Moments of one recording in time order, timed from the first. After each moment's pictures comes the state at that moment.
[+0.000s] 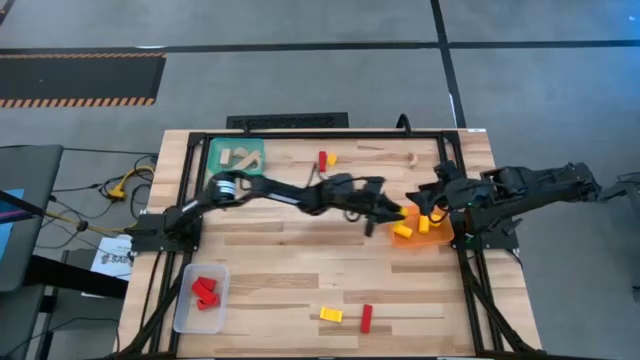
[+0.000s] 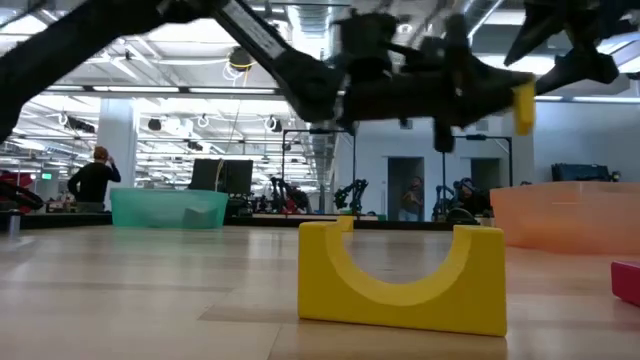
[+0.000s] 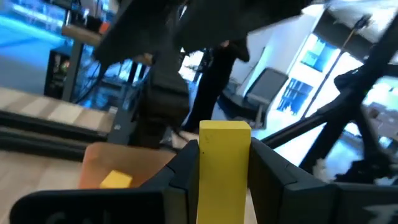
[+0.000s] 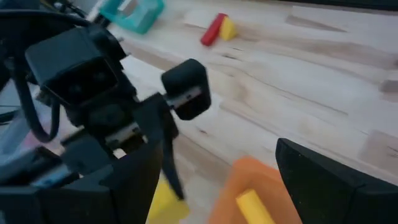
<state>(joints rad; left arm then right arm) 0.10 2.37 1.65 0.78 0.36 -0.39 0.18 0.68 0.82 -0.93 0.51 1.11</state>
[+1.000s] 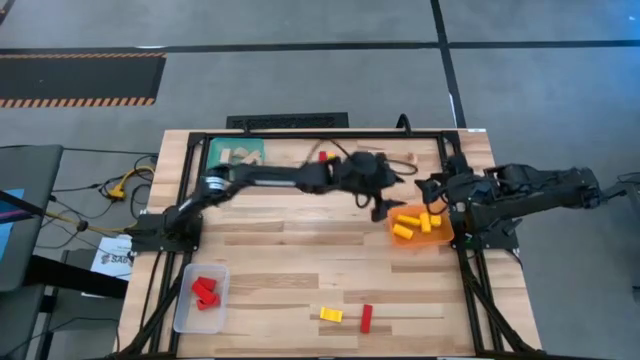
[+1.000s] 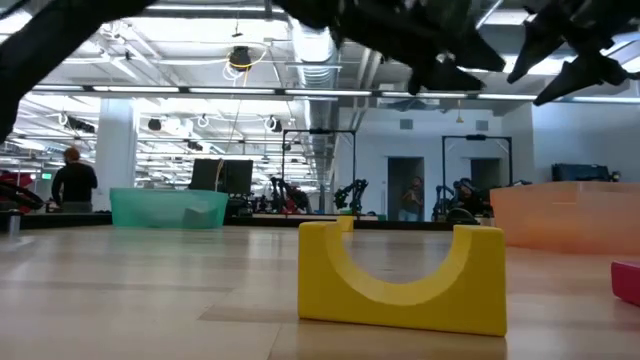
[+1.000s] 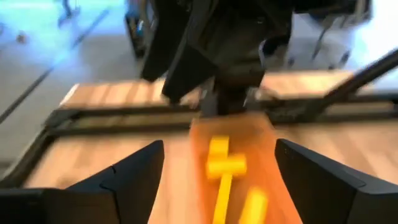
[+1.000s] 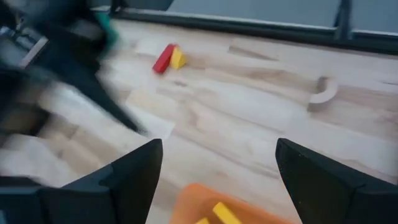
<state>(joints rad) 0.11 2.26 1.99 -0.10 0.13 0.10 0.08 0.65 0.82 -1.04 0.62 1.10</state>
